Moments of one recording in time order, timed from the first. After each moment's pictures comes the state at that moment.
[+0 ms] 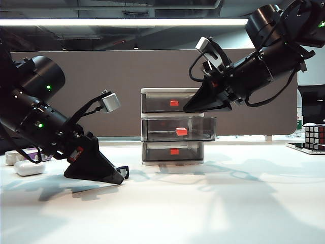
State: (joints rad) left arm -0.32 1.75 0.74 0.16 0.63 0.67; right arm 0.31 1.72 1.01 0.18 -0.64 -0.09
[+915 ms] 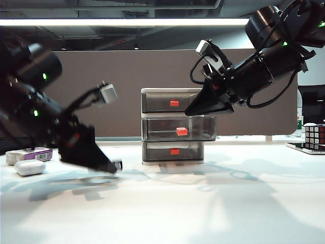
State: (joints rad) left arm -0.32 1.65 0.73 0.08 0.58 0.59; right arm 0.31 1.72 1.01 0.15 -0.62 -0.10
